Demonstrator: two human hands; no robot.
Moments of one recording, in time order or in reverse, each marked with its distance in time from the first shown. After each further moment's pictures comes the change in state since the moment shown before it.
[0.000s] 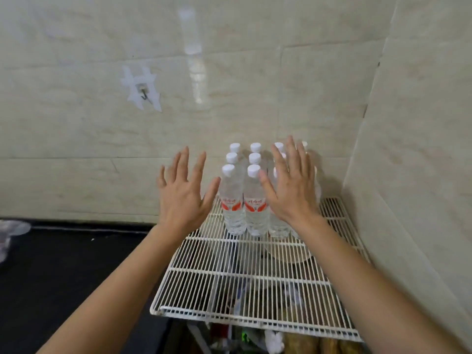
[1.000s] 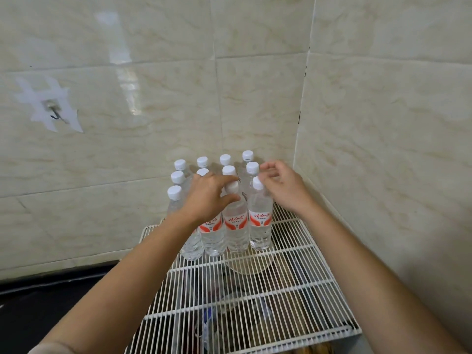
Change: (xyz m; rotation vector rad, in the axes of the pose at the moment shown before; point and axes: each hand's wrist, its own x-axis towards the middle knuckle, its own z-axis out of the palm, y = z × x) left_hand 0.079 0.099 0.071 -0.495 -0.285 0.339; right_hand 0.018 0.071 -0.048 0.547 -0.199 0.531
